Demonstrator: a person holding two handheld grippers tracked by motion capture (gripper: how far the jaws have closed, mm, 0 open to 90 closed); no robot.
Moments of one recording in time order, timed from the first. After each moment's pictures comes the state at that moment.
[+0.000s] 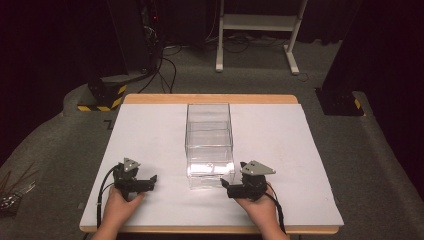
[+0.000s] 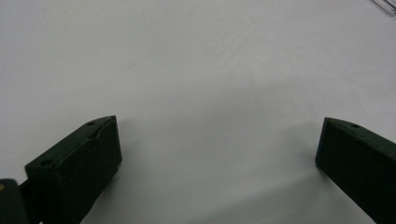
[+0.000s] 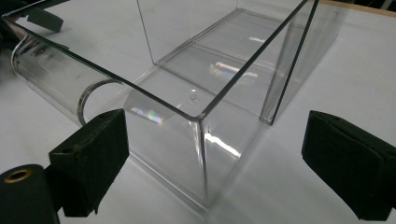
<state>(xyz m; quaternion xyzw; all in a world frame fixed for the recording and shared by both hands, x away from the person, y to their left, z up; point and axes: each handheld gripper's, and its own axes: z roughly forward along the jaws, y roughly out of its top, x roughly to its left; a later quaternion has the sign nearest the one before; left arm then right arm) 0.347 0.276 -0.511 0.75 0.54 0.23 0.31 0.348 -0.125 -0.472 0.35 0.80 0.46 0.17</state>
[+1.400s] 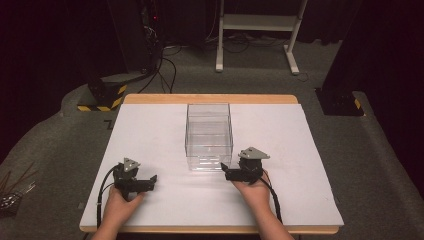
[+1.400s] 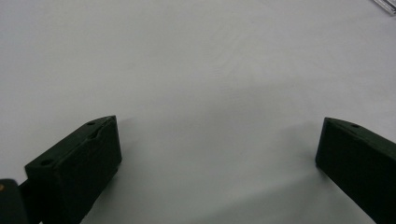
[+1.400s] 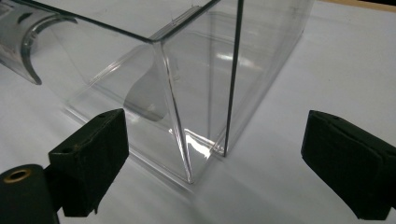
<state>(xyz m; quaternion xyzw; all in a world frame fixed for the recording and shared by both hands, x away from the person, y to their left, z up) 0.346 0.275 -0.511 0.75 0.54 0.23 0.31 0.399 -0.119 -0.488 0.40 0.78 0.44 0.19</state>
